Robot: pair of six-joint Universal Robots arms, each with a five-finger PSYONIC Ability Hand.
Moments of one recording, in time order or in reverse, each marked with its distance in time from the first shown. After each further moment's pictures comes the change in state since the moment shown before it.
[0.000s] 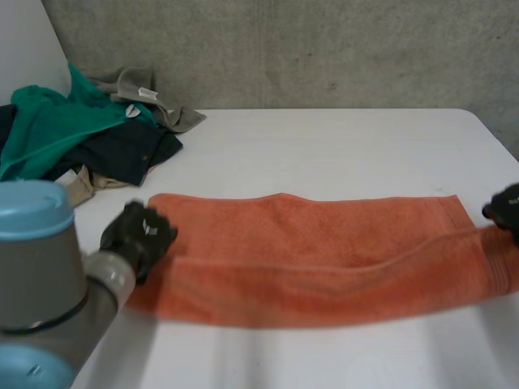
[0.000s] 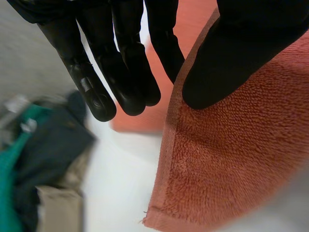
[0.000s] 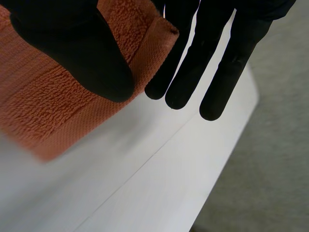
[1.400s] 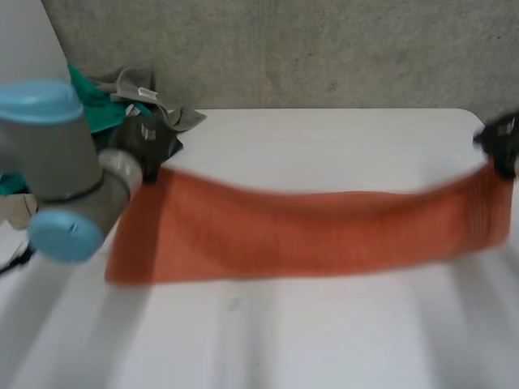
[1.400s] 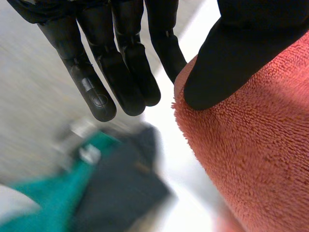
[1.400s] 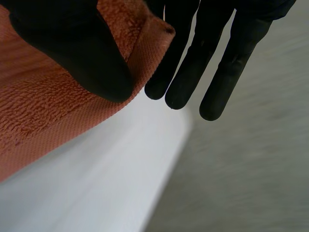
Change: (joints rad) left arm 0.082 -0.307 0.625 -0.063 0.074 -0.139; right arm 0.162 0.163 -0.414 -0.051 0.153 0.170; left_hand 0.000 0.000 0.000 0.000 -0.006; right_hand 0.000 0.001 -0.001 0.000 -0.006
